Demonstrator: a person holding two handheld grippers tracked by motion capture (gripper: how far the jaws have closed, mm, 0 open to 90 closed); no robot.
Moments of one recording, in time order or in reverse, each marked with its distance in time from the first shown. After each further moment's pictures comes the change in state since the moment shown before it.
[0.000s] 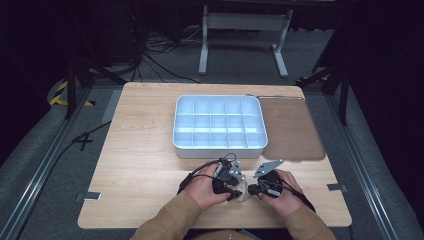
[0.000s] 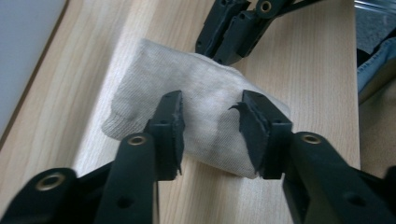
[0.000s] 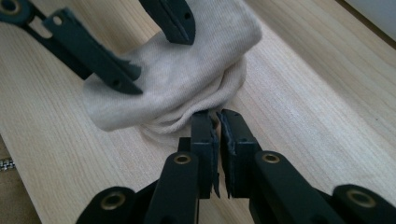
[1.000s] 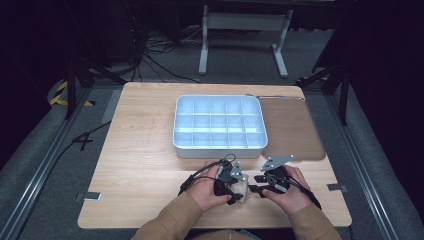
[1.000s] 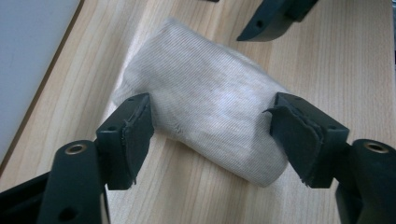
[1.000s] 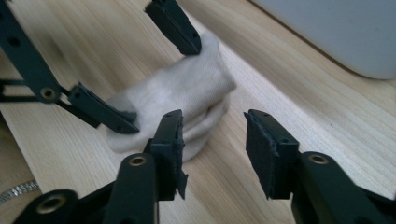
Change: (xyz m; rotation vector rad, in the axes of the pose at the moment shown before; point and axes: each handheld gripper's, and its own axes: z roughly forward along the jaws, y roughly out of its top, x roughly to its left) left arm 0.000 -0.002 0.008 0.013 0.083 -0.007; right arm -0.006 0.003 -0.023 -0.104 -0.007 0.079
